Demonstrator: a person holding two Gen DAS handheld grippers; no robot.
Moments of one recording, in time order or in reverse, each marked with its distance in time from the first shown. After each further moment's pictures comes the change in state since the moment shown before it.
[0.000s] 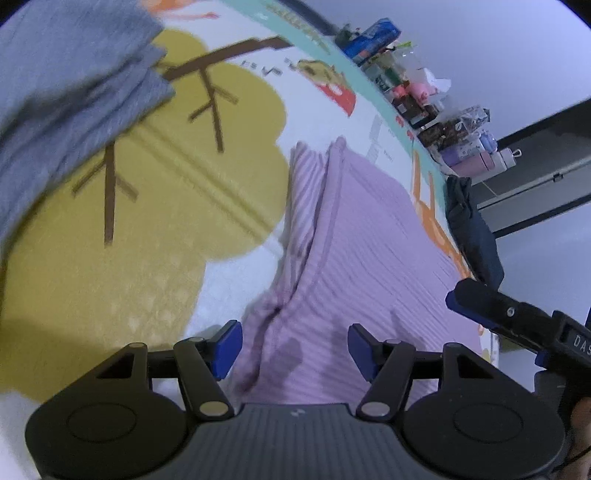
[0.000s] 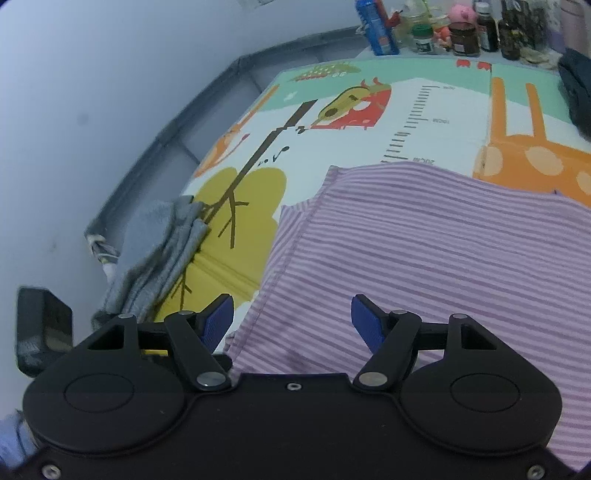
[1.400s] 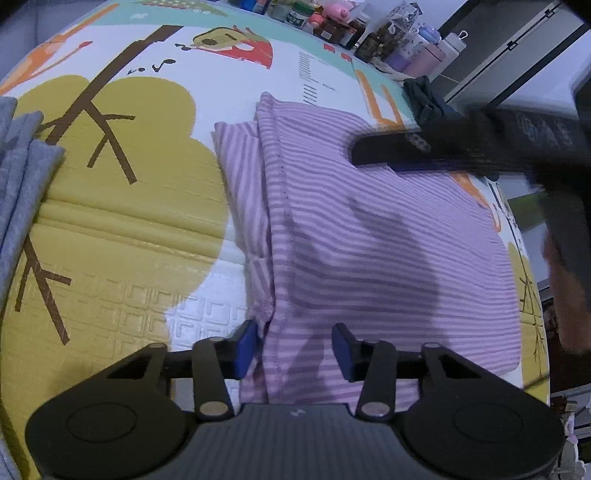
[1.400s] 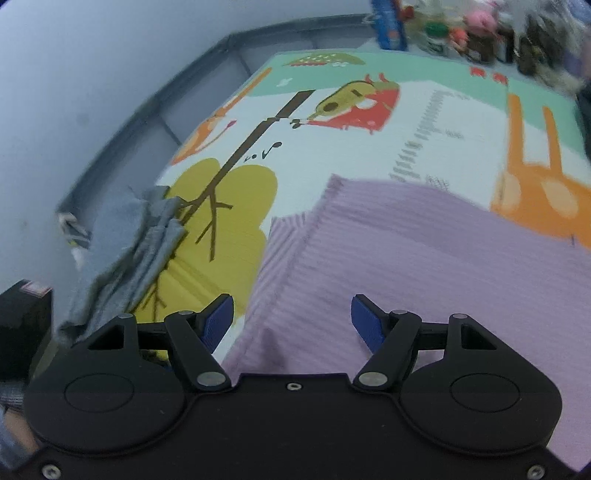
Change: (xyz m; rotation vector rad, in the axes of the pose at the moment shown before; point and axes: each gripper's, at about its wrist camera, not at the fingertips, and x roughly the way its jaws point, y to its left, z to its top) left arm 0.032 -0.032 0.009 0.360 0.168 0.027; right arm 0.056 0.025 0.050 -0.102 0.090 -0.117
